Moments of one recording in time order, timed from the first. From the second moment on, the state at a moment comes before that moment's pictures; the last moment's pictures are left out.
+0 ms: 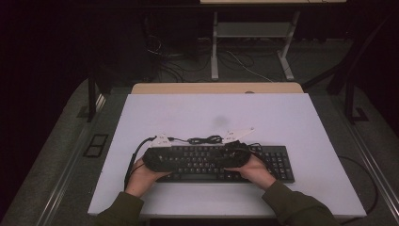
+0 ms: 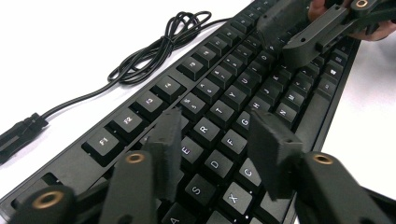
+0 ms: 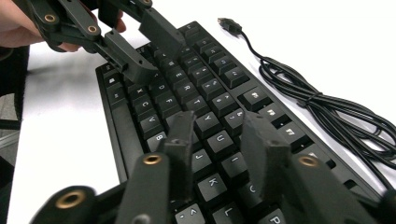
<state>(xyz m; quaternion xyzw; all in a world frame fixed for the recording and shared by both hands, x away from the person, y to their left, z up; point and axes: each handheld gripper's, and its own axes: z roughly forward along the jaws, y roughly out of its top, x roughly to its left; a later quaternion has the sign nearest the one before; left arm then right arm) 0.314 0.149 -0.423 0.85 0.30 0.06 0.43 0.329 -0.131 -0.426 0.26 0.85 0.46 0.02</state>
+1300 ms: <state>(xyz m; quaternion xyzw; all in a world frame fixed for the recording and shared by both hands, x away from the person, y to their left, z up) 0.313 0.143 -0.425 0.84 0.31 0.06 0.44 0.316 -0.107 -0.441 0.22 0.88 0.42 -0.02</state>
